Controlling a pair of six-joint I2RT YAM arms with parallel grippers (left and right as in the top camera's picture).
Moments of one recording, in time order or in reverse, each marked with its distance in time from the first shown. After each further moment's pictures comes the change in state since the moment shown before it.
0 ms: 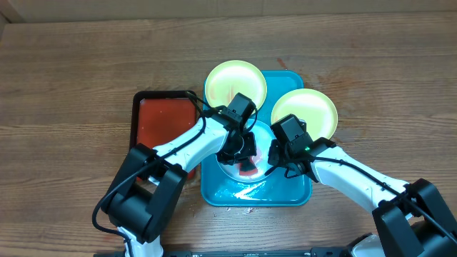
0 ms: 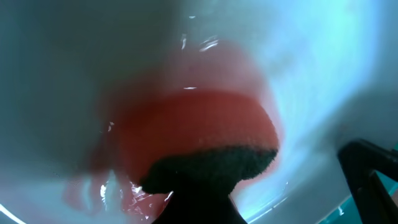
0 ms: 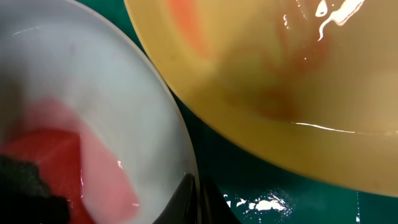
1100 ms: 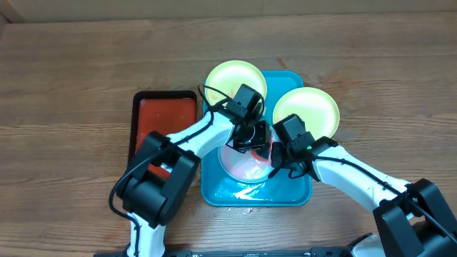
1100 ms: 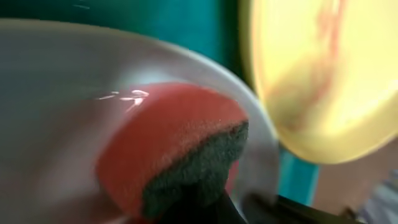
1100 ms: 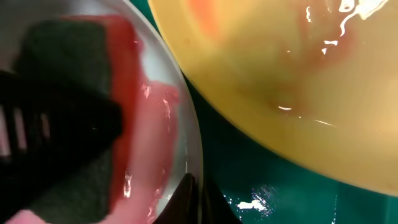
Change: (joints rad) left arm -0.010 0.117 0.066 0.261 0.186 0.099; right arm -0.013 0.000 0.000 -0.026 -0.020 -0.142
